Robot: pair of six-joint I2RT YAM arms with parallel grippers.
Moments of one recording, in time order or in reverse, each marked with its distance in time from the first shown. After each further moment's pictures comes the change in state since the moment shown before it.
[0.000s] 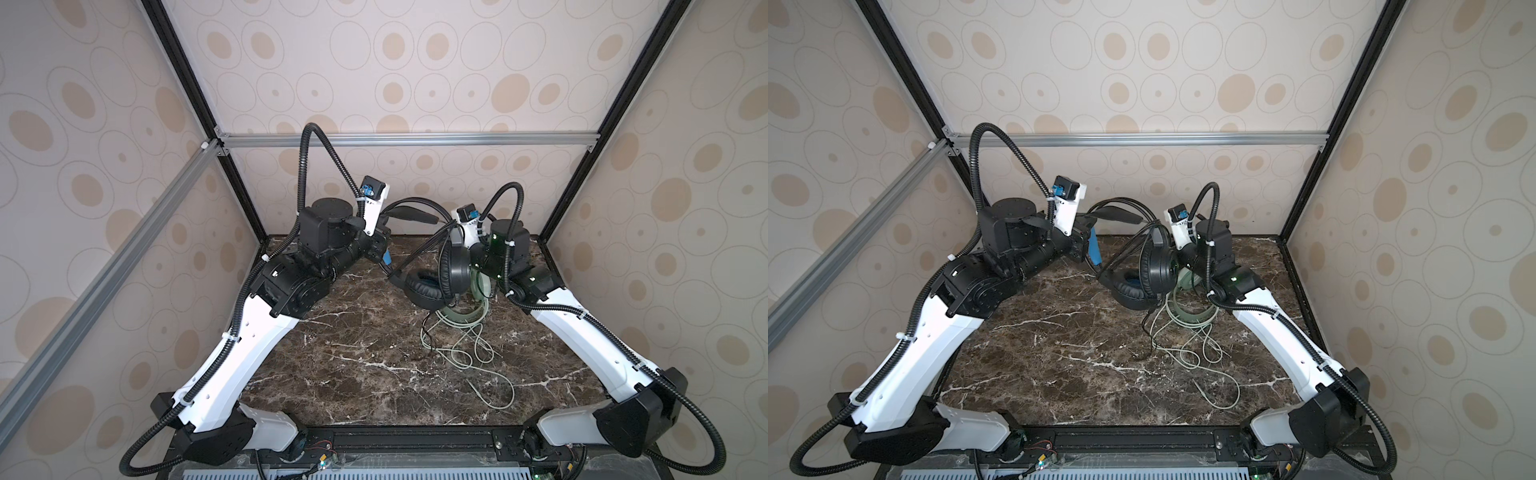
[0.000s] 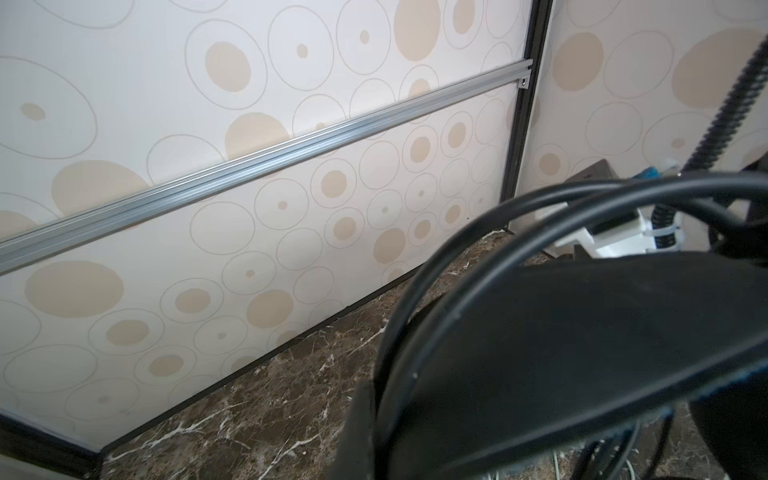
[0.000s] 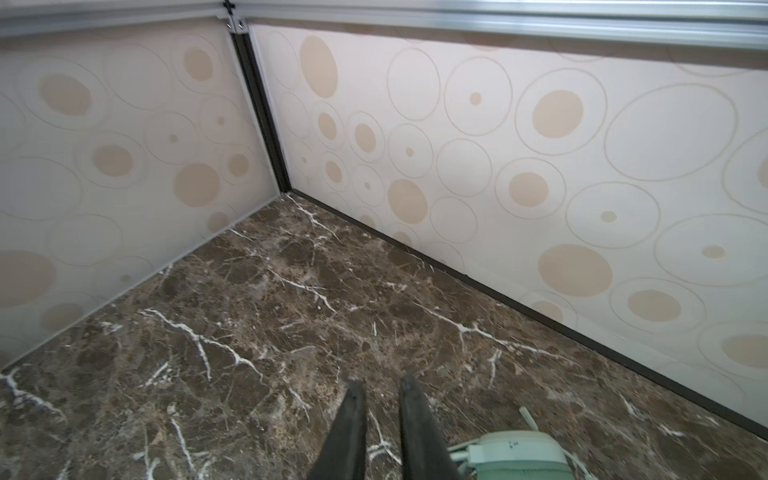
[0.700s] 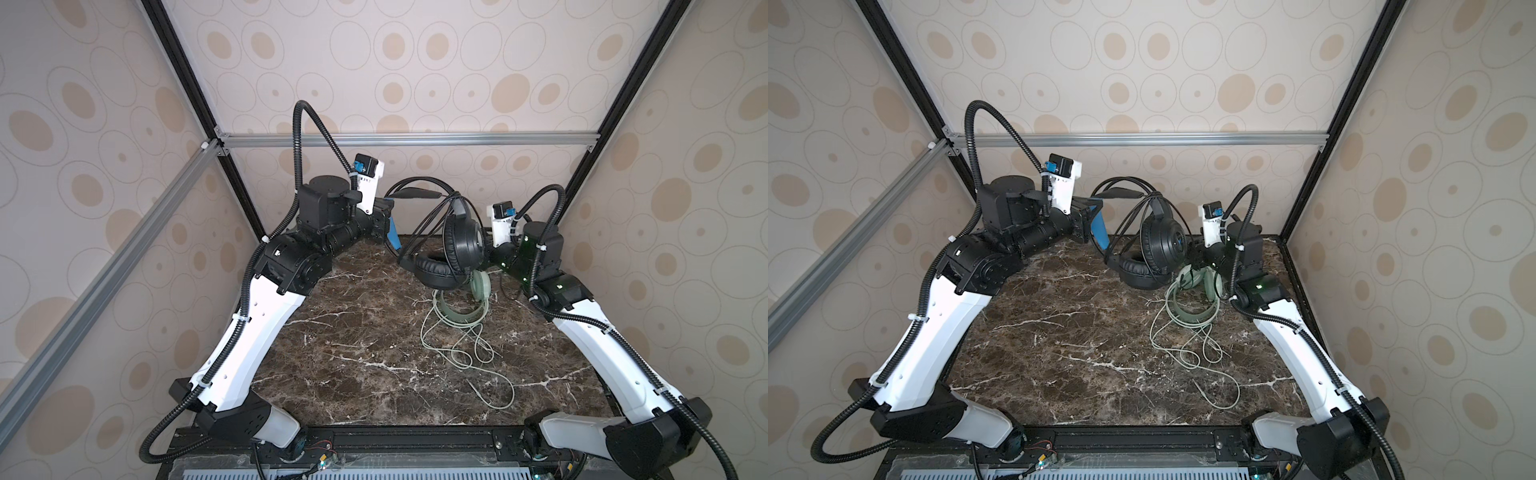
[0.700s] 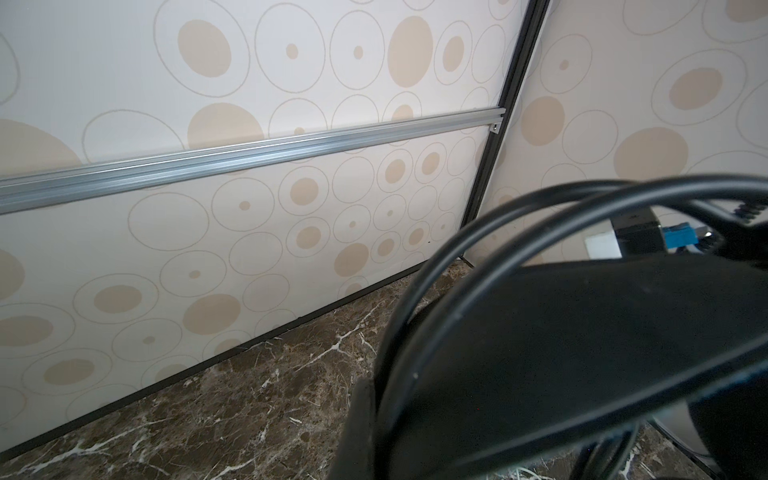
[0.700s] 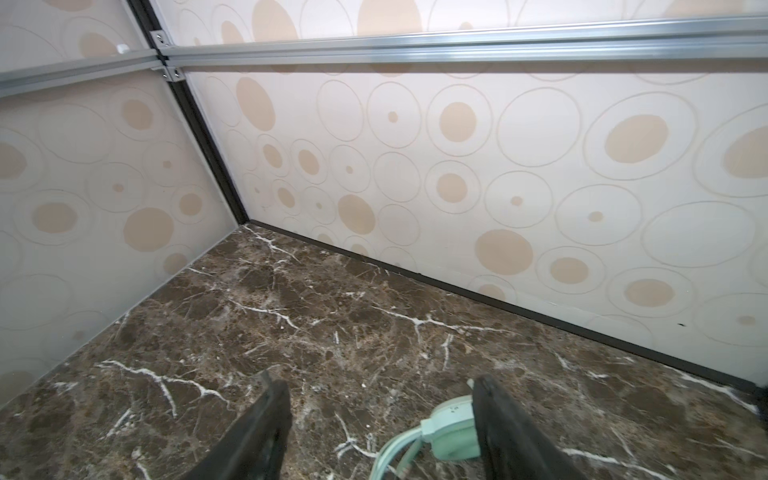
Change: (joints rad) left arm 0.099 0.116 0.167 -0.040 0.179 -0.171; right arm -0.161 -0.121 -0.061 -0.039 0.039 0.052
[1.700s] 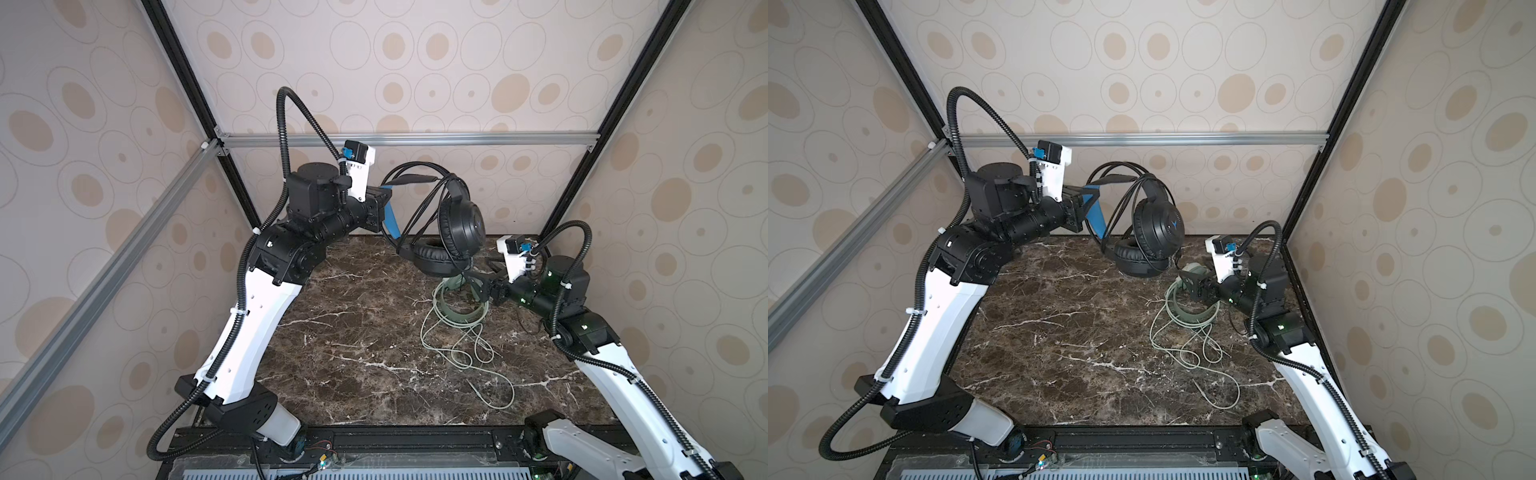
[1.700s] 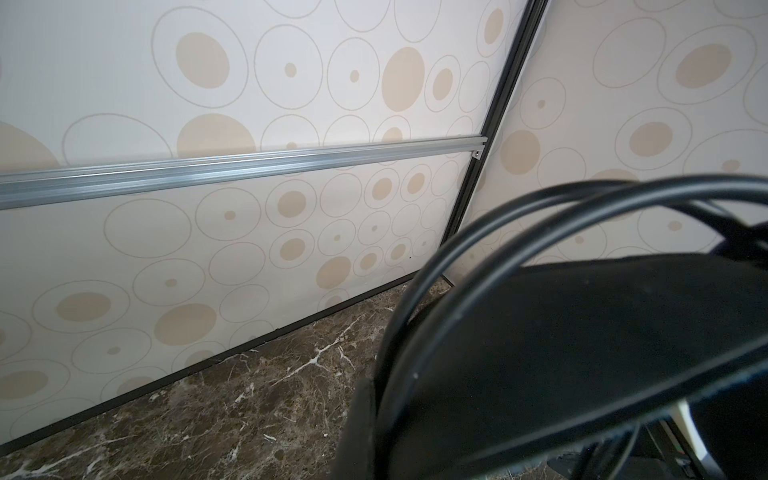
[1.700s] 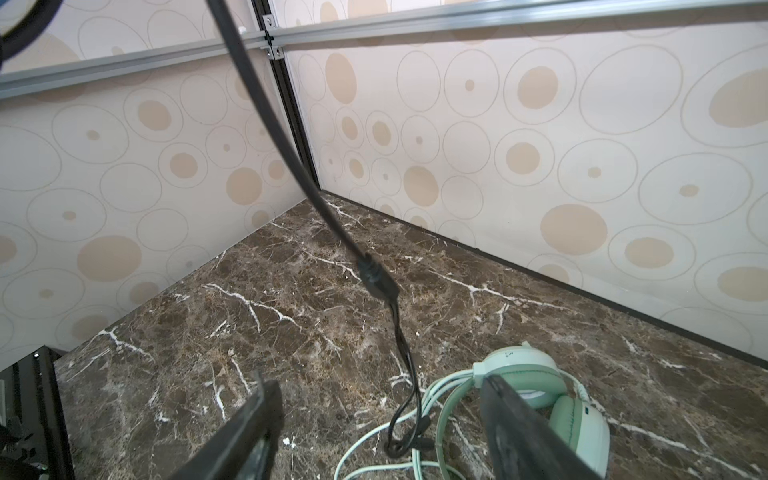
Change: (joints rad) left arm 0.061 0.051 0.108 -0.026 0.107 -0.070; right arm -0.035 -0.274 -0.272 -0.035 -0.263 -0.025
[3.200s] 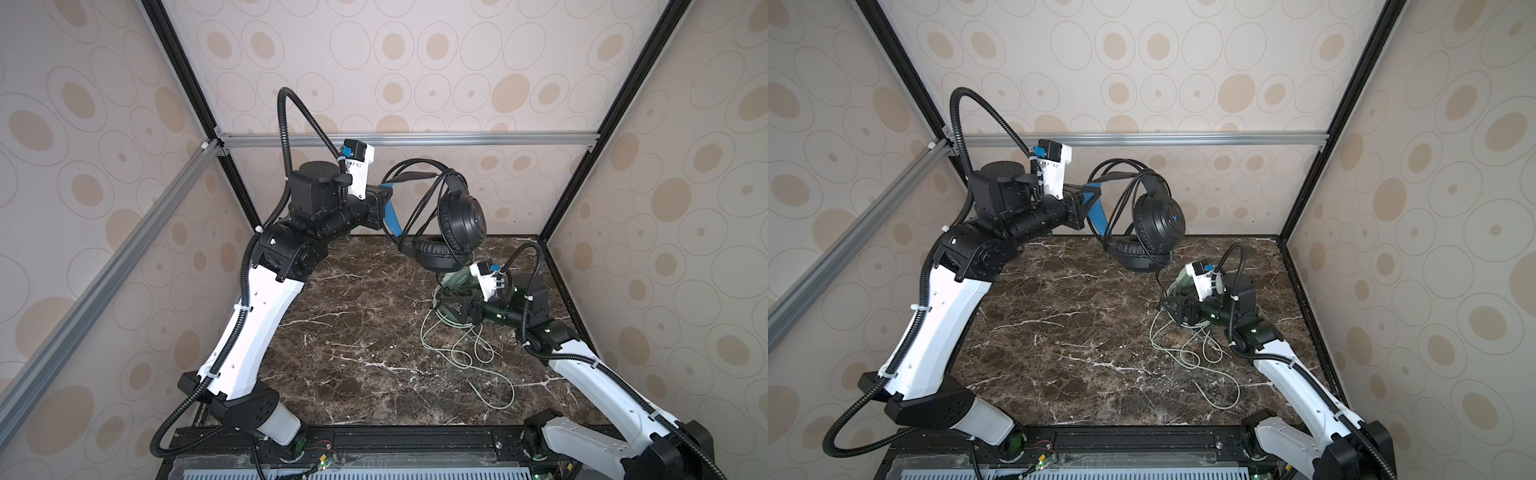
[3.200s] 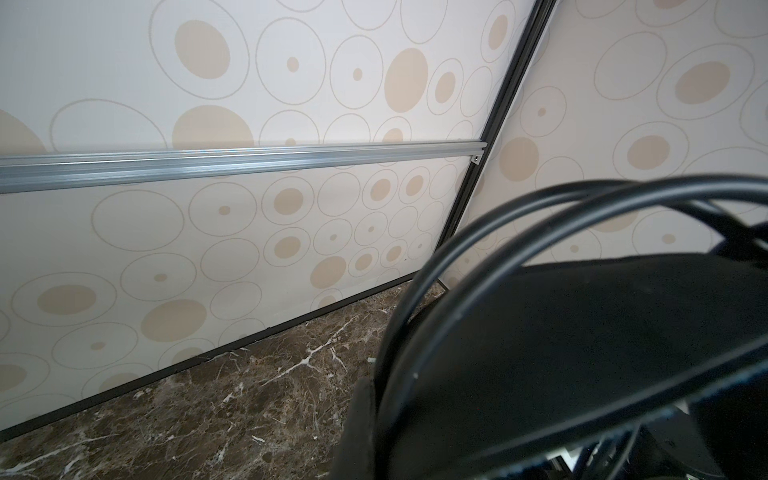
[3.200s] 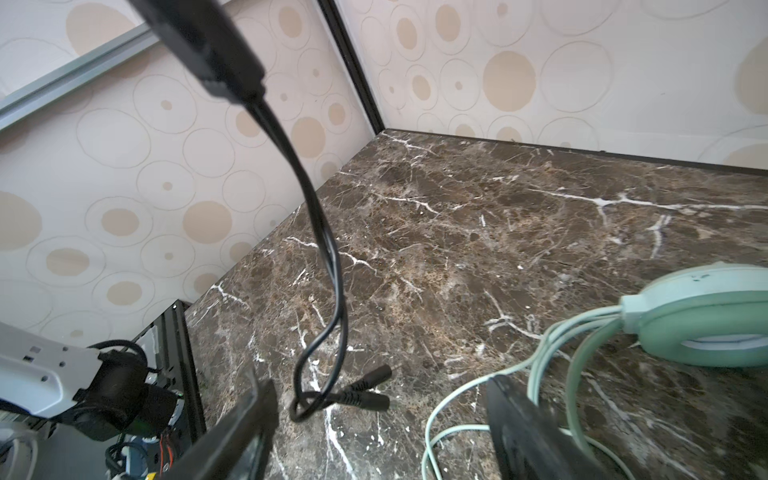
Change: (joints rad) left arm 0.012 0.010 0.000 0.017 0.014 -0.036; right arm 0.088 0.090 -0.250 0.233 -0.182 0.191
